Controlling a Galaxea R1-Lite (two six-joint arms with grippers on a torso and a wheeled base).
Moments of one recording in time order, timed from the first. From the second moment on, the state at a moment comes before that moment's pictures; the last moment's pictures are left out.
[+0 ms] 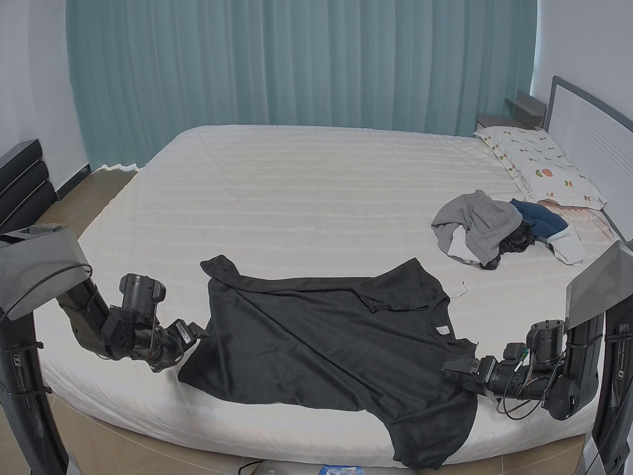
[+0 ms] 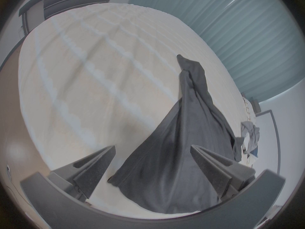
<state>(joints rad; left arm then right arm) -0.09 2.18 -0.67 -0.58 -0.11 -0.74 0.12 2.35 -0.14 -1.55 0.47 0.76</state>
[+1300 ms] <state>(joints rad) -0.07 2.13 -0.36 -0.69 0.07 -0.44 0.12 2.35 -0.14 -1.55 0.45 0.76</state>
